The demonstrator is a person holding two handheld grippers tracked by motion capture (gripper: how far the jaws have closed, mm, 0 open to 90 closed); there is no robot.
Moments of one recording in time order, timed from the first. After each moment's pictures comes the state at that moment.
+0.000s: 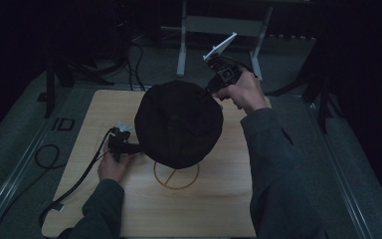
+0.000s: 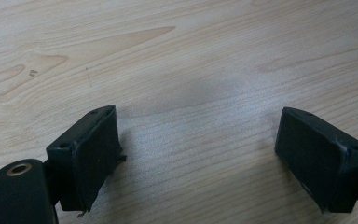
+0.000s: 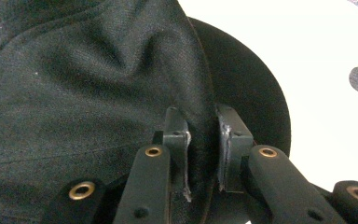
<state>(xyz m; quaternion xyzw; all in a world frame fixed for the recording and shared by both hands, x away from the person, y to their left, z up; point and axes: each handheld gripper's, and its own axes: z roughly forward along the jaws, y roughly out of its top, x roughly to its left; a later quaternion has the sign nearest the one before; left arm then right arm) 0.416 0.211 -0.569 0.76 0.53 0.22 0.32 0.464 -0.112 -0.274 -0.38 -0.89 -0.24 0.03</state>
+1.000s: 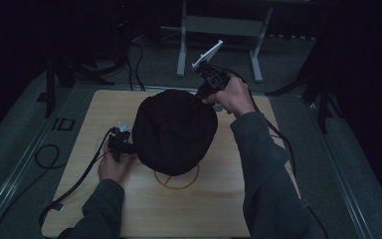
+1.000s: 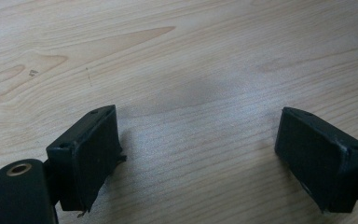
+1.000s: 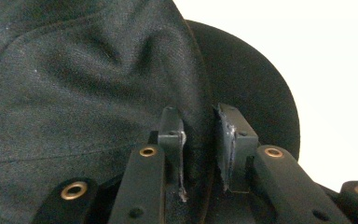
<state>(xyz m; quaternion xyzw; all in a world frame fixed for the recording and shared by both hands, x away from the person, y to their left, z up) 0.416 0.211 -0.569 0.76 0.53 0.22 0.32 0.467 -0.089 -0.296 -0.38 -0.90 -0.22 0.03</state>
